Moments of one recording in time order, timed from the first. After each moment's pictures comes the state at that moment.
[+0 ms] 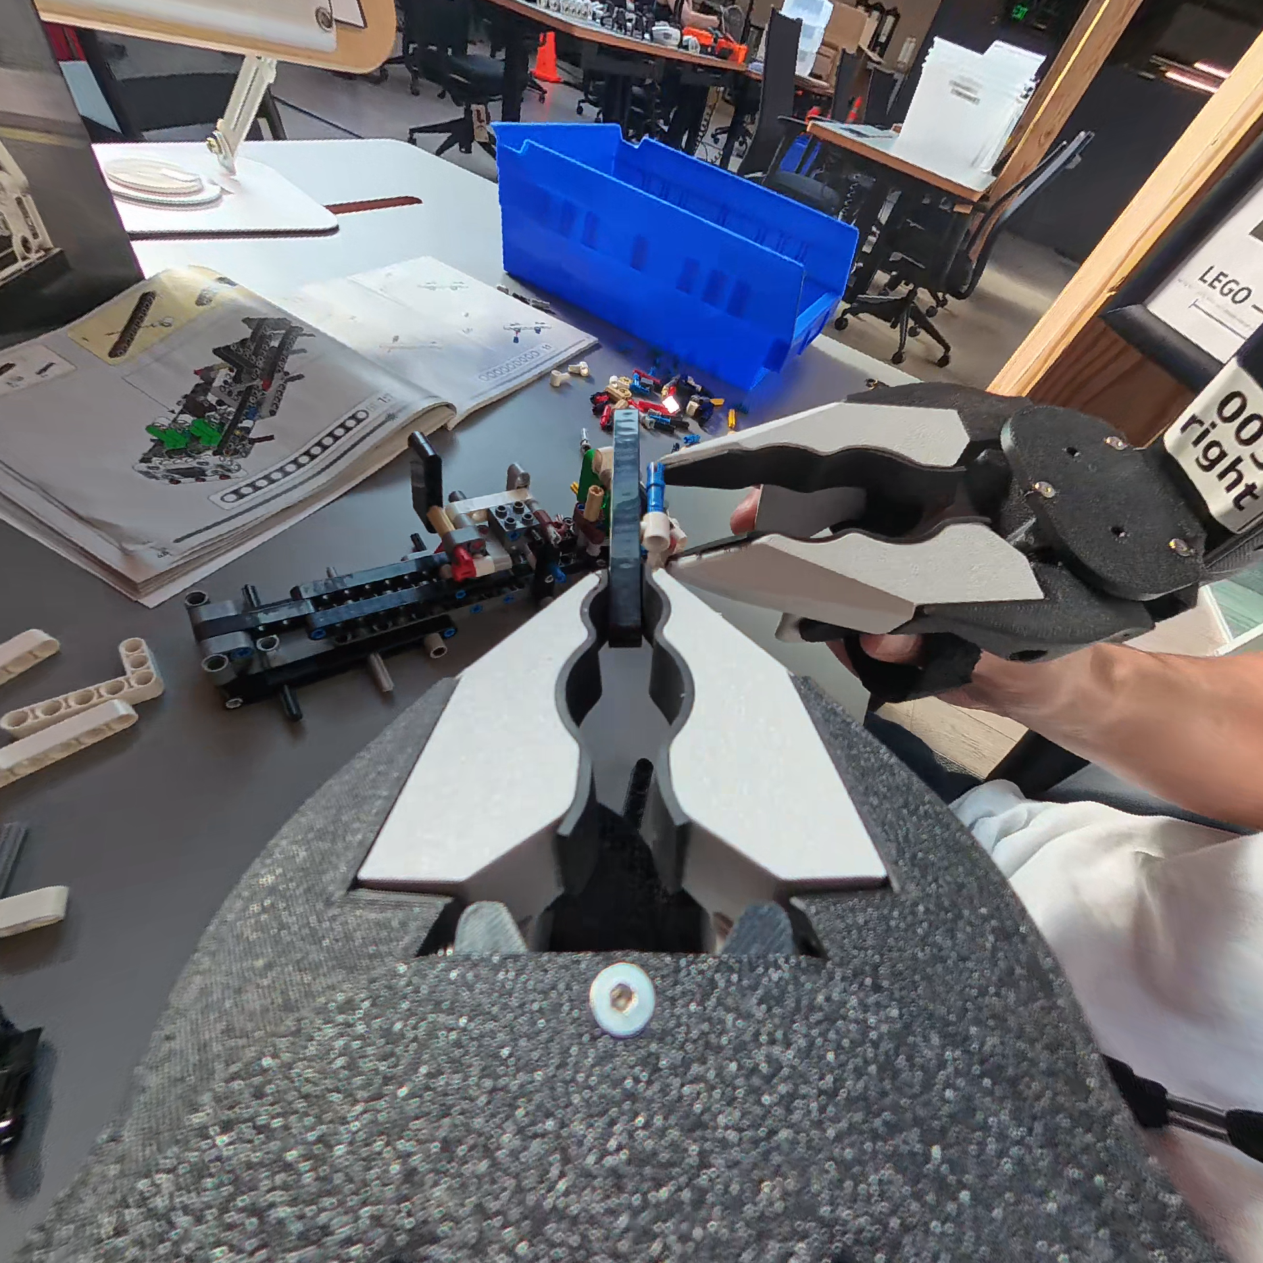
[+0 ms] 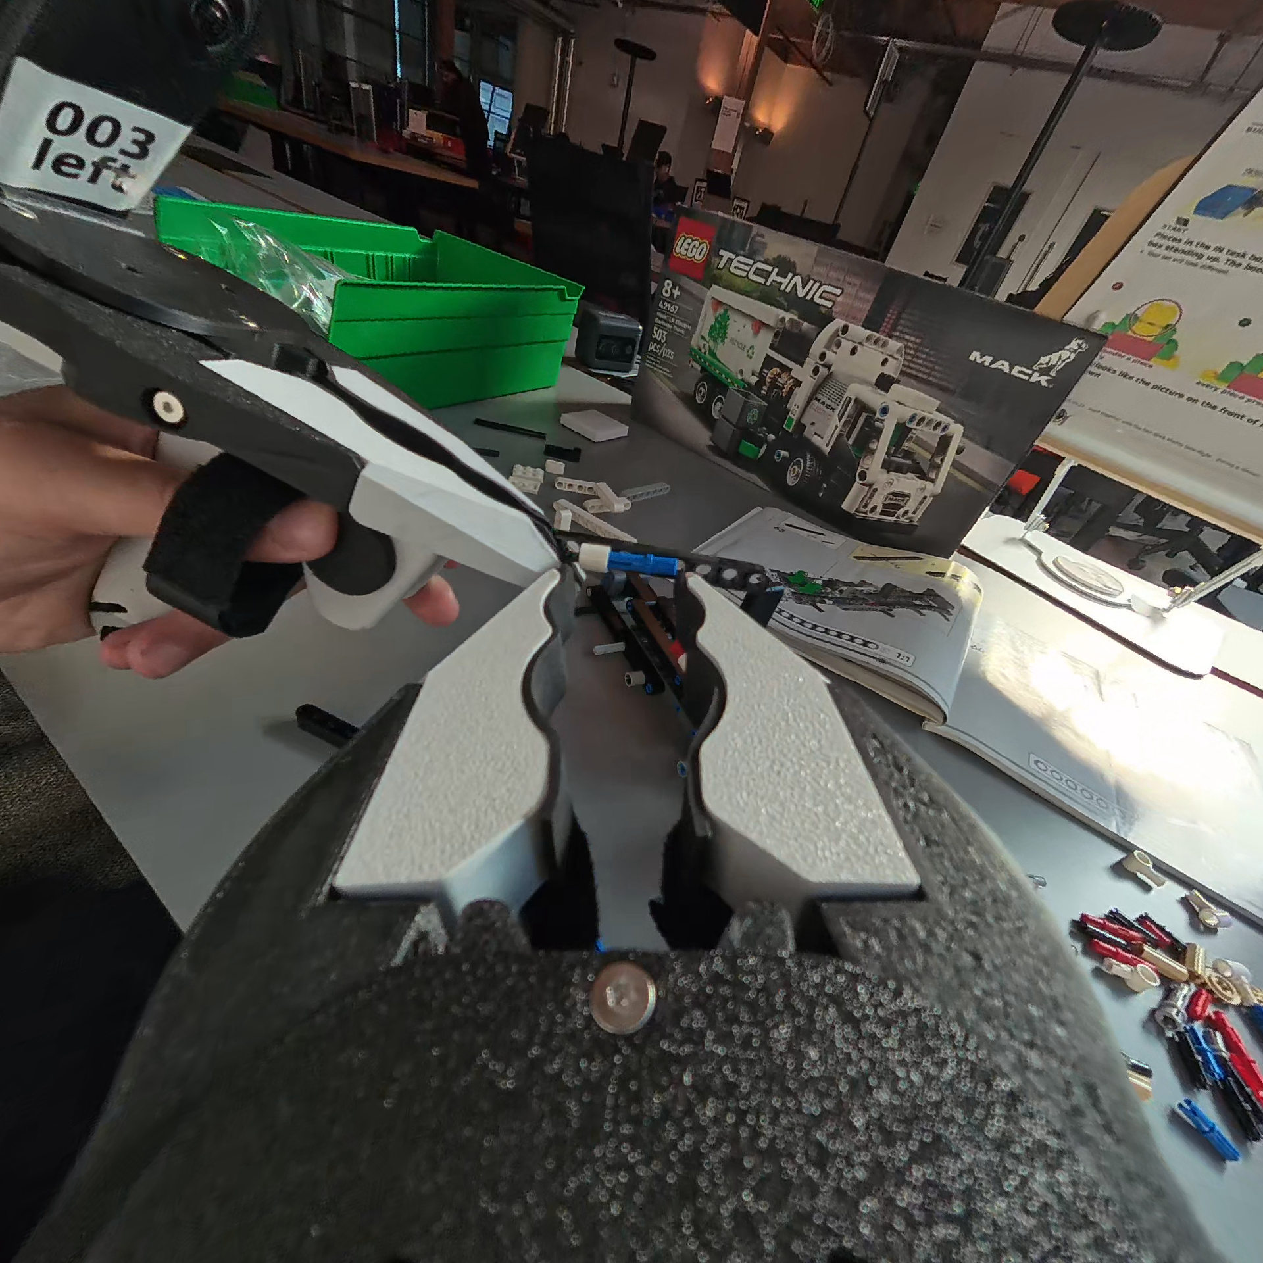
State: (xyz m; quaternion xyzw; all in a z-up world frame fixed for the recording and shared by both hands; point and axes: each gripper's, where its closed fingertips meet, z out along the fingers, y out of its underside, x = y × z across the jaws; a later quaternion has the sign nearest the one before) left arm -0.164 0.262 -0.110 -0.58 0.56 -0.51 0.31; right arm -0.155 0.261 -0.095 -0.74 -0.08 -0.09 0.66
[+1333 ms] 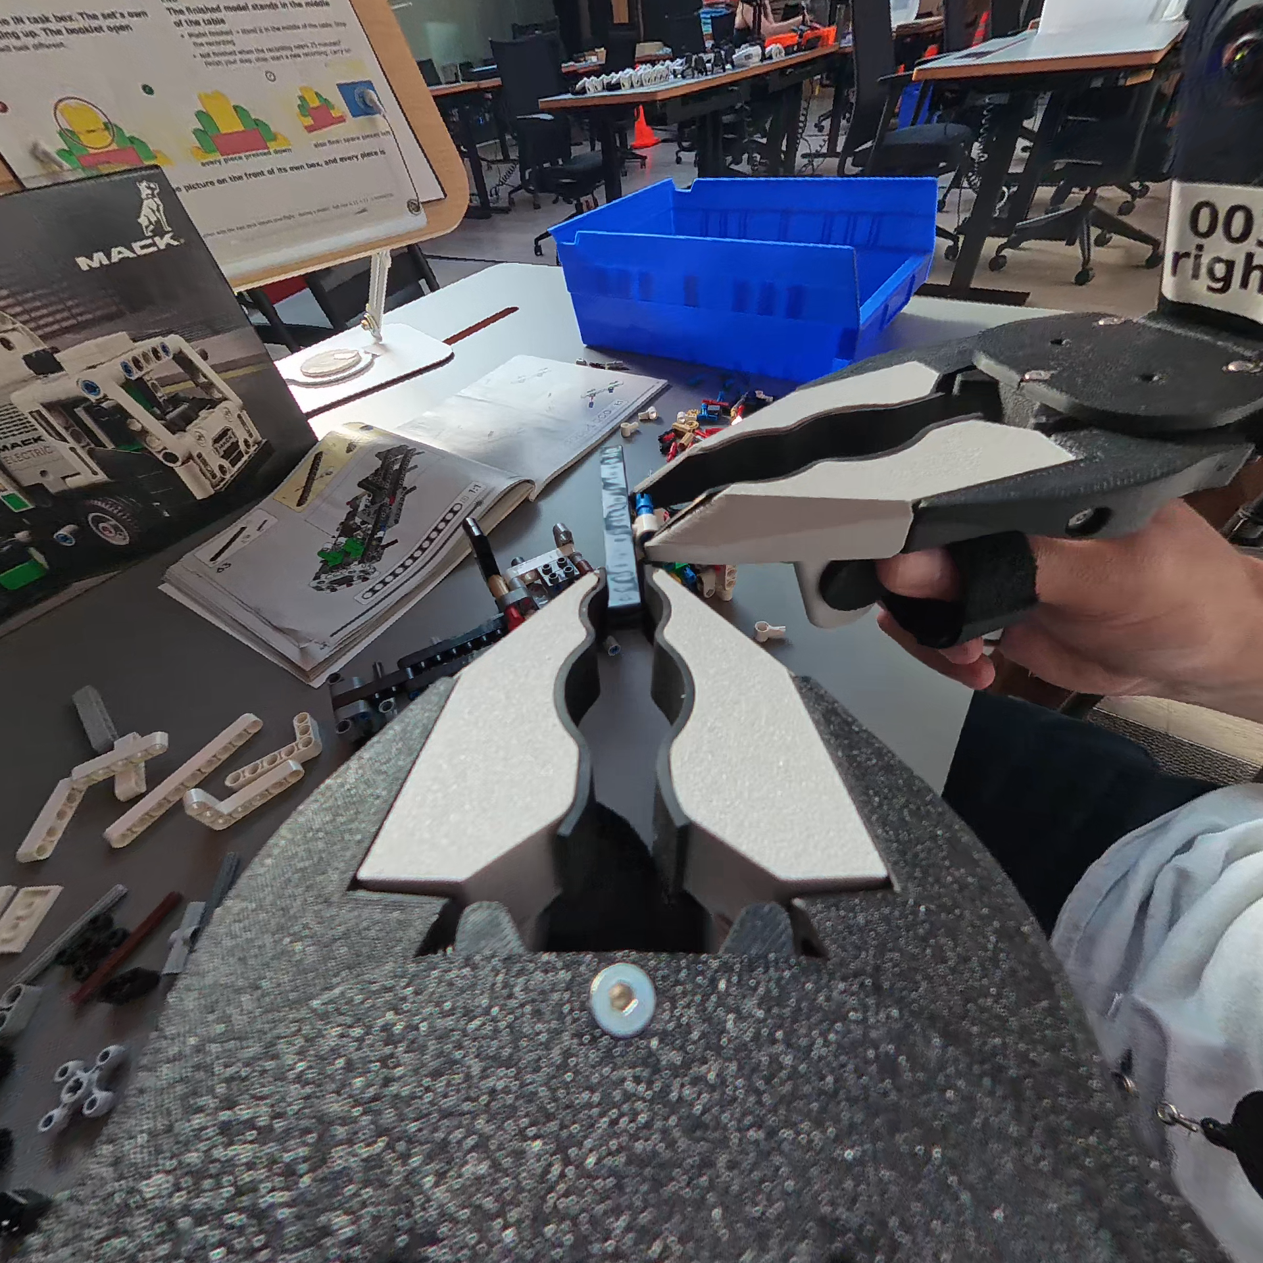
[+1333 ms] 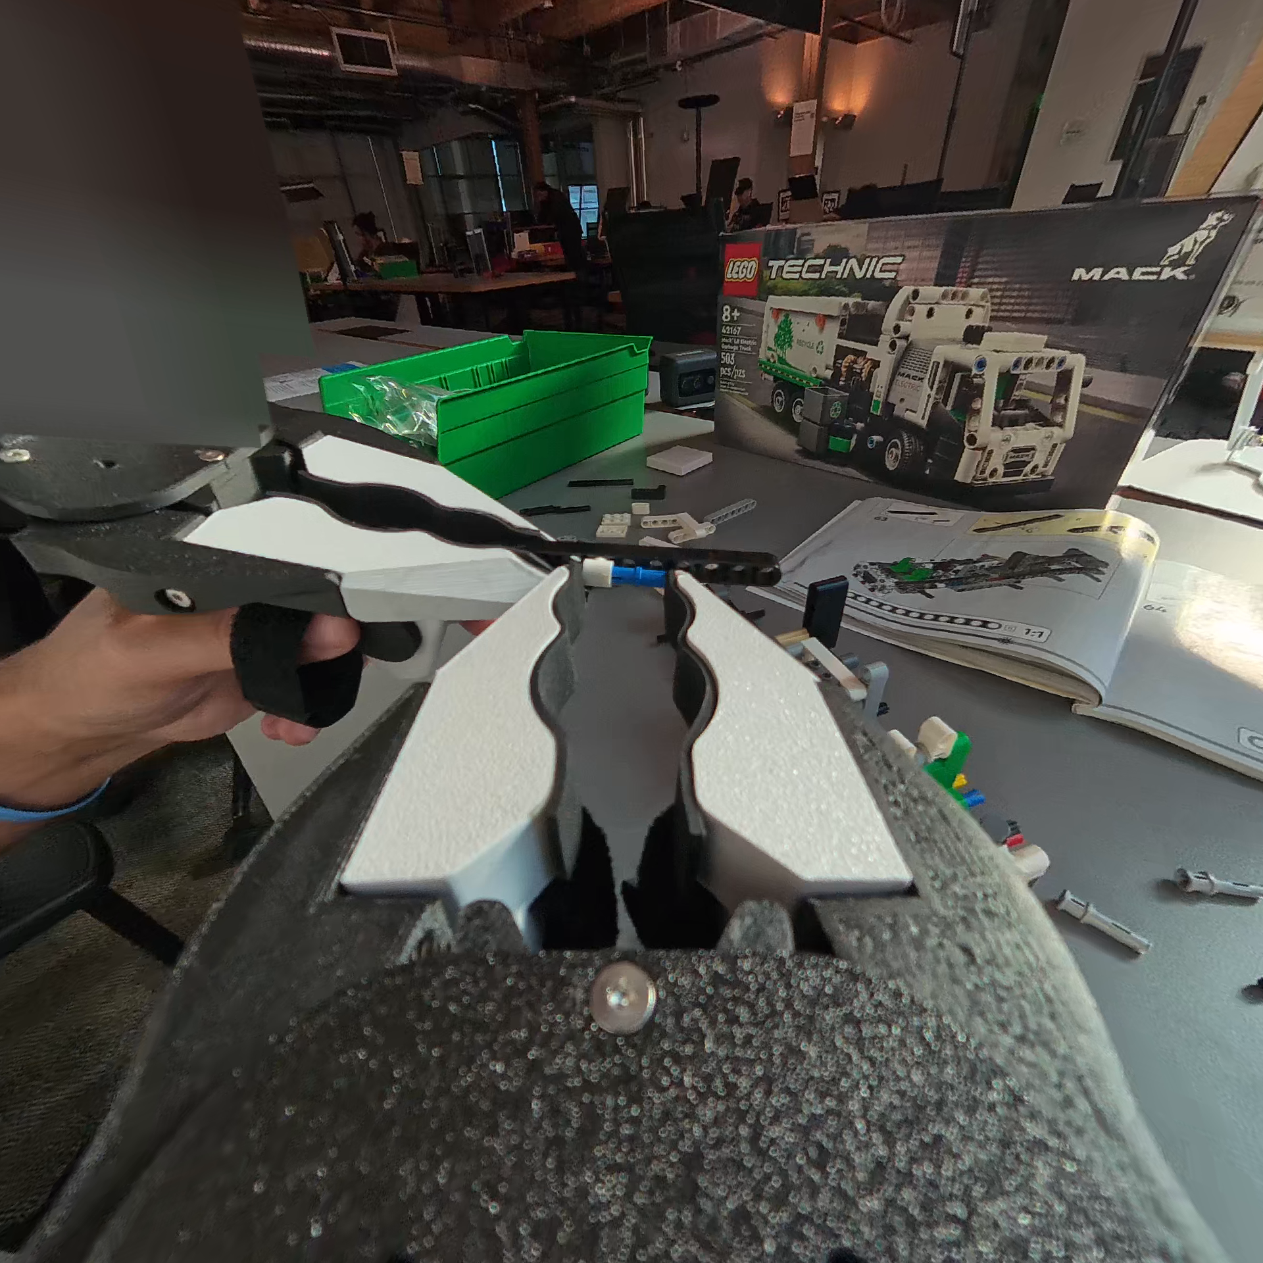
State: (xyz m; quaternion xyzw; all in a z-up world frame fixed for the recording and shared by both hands) left arm -0.165 0.254 -0.094 -0.53 0.59 -0.41 0.45; right arm -0.157 0.256 -0.084 -0.73 -0.03 0.07 0.68
